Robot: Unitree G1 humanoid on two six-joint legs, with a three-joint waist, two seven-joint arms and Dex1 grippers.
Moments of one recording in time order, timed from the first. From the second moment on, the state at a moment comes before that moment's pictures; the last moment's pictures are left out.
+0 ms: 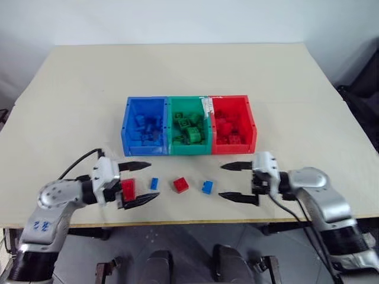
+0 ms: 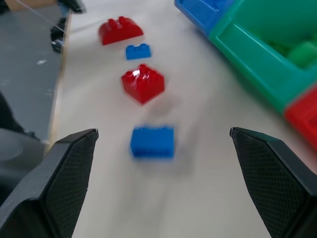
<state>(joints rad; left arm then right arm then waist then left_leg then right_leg) -0.01 0.71 0.17 -0.23 -0.47 0.15 -1.08 -0.34 -0.58 0.15 -0.08 0.34 0.26 1.17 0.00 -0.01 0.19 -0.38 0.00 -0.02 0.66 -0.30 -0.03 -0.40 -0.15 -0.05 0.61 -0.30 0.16</state>
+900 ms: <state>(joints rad) 0.34 0.58 0.44 -0.38 -0.51 0.14 -0.87 -0.79 -0.22 0.24 0.00 0.34 0.51 0.91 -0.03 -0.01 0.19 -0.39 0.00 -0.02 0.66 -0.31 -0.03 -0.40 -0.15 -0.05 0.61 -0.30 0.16</state>
